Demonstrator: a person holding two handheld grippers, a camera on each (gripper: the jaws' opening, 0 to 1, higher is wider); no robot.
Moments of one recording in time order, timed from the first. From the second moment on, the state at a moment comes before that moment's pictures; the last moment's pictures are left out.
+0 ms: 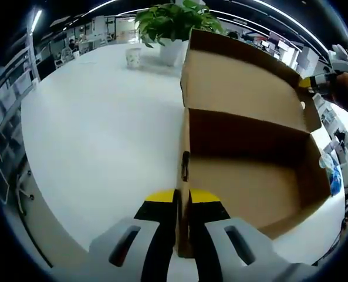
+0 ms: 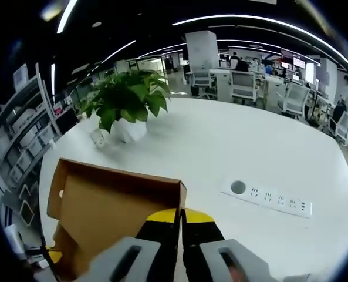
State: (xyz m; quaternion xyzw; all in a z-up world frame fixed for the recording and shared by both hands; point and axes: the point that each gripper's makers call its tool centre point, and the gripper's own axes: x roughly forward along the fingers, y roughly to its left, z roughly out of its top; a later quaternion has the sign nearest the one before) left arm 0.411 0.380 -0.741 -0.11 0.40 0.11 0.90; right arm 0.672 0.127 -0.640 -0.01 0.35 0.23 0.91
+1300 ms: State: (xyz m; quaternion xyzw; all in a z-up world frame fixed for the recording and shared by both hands) left arm 0.410 0.378 -0.744 -0.11 0.40 0.12 0.90; right arm 0.602 0.111 -0.592 0.01 0.30 0.23 0.93
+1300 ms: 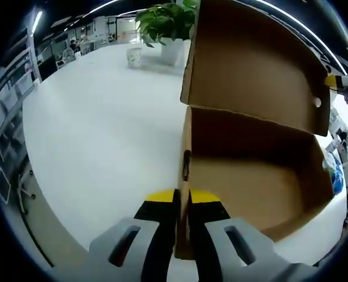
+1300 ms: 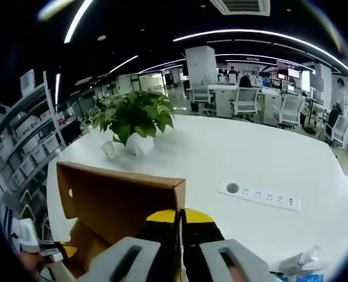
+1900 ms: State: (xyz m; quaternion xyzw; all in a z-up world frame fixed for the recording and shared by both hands) left arm 0.411 0.379 -0.745 -0.10 0.40 0.12 0.90; right arm 0.572 0.105 -0.584 0.02 0.28 0.22 0.94
